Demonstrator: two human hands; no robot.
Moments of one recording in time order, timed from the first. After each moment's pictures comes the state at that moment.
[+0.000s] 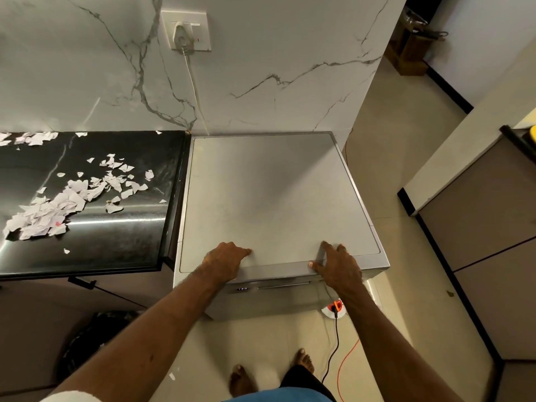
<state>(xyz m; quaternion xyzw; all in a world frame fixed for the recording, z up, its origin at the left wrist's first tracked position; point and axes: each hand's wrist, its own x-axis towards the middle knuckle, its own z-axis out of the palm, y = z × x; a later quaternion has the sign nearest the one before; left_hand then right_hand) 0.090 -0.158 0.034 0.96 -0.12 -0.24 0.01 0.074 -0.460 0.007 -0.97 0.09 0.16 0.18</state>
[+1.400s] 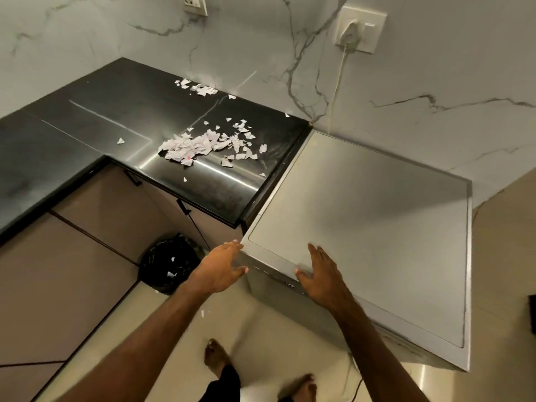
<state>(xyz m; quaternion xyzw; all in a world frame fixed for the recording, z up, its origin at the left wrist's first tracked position) -0.041 -0.087 0.051 0.92 0.25 -0.15 0.27 0.093 -0.326 0.010 -0.90 -0.23 0.25 0.26</state>
